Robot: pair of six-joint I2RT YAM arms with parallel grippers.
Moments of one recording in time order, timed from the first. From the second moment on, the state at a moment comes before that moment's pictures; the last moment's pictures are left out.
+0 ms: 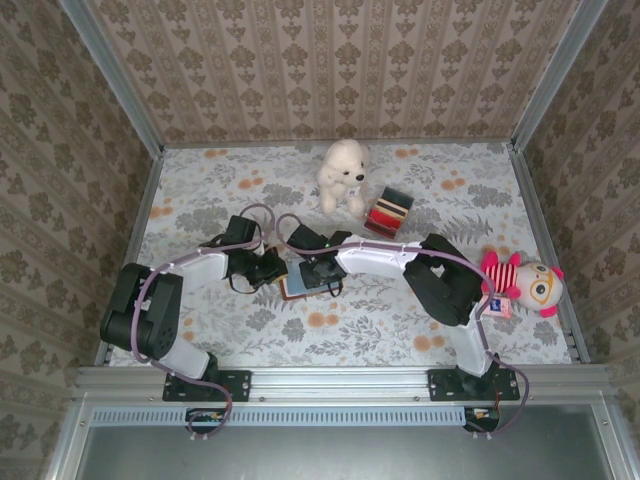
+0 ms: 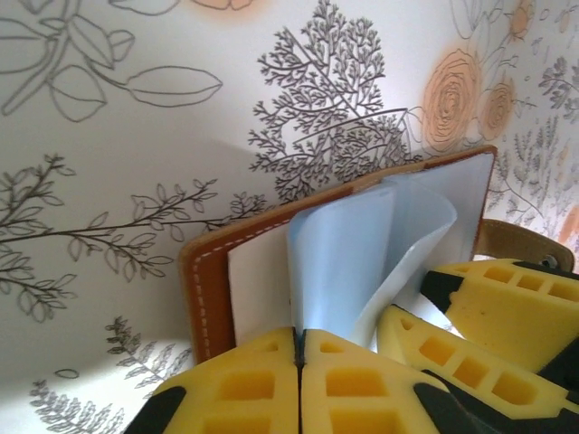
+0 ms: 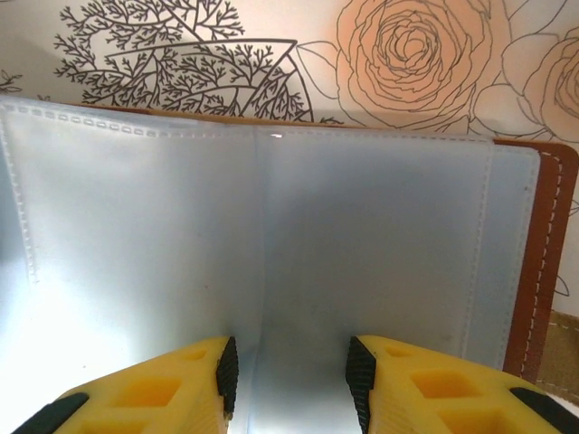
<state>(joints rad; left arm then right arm) -0.37 1.53 0.71 -0.28 0.54 -0.71 0.88 2.04 1.40 -0.60 0.09 0.58</state>
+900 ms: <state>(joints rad) -0.40 1.60 0.72 -0.15 0.64 -0.71 0.77 1.94 1.19 -0.31 -0.21 0.63</state>
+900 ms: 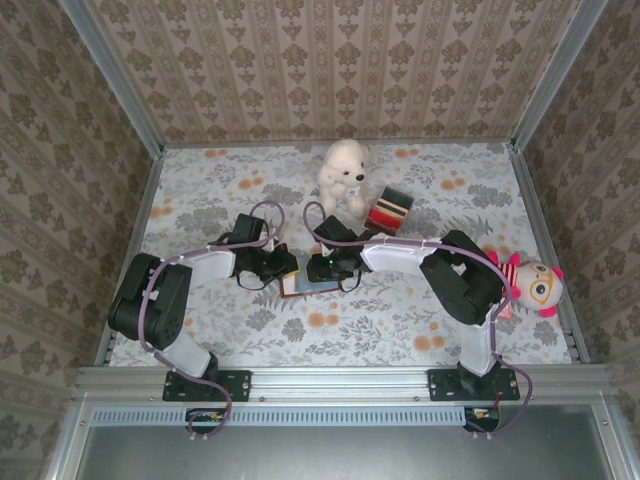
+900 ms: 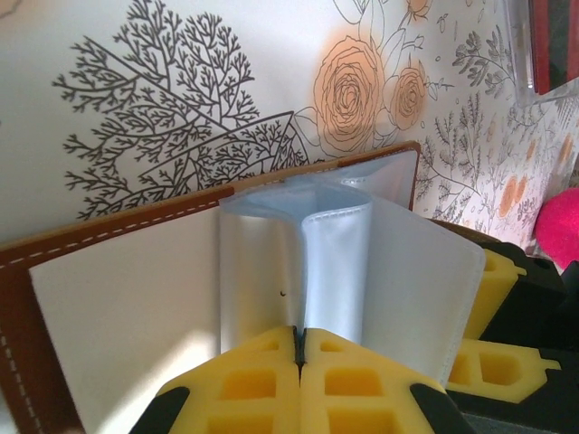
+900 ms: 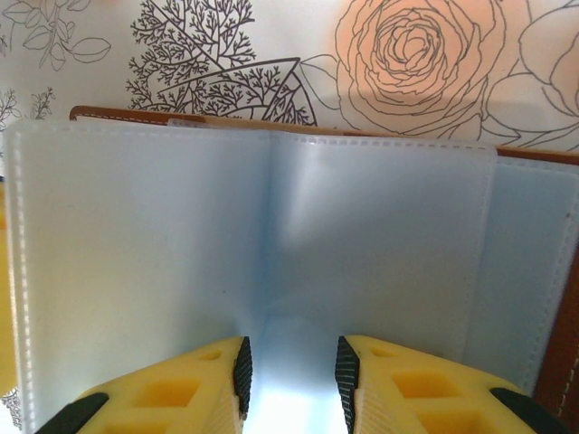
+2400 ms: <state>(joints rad) -0.16 1.18 0.95 -0.56 0.15 -0.39 0.44 1.16 0.91 -0.28 0.30 0.45</state>
